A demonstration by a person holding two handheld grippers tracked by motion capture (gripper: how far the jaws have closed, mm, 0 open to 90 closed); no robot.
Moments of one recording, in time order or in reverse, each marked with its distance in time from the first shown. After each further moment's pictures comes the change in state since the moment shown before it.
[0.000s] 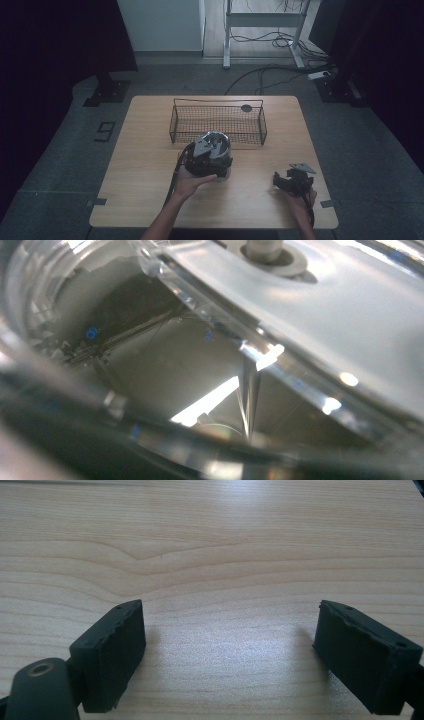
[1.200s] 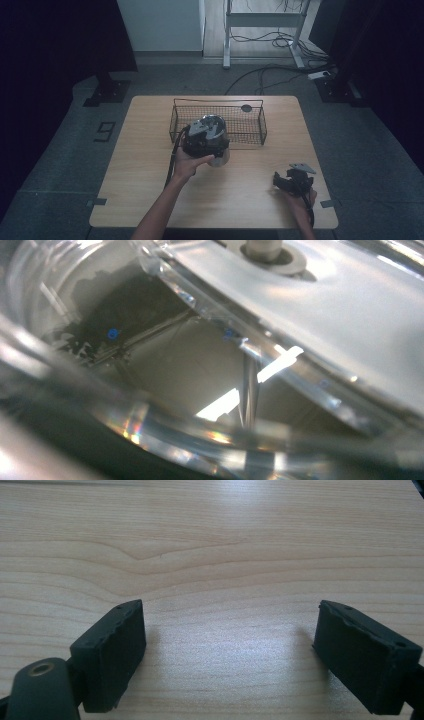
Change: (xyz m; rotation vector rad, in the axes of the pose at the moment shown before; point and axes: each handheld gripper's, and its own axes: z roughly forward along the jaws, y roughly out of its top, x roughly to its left) left arm 0.034 0.032 0.013 -0.033 -0.005 -0.075; right arm 0.000 0.000 0.000 0.000 -0.002 0.003
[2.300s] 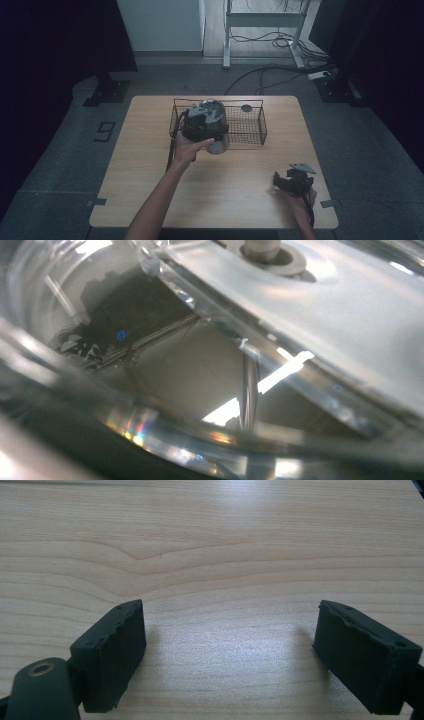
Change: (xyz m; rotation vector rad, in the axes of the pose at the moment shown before) left arm 0.016 0.040 0.005 0.010 0.021 -0.026; right arm 0.000 0.000 0.000 -0.002 0.000 -0.002
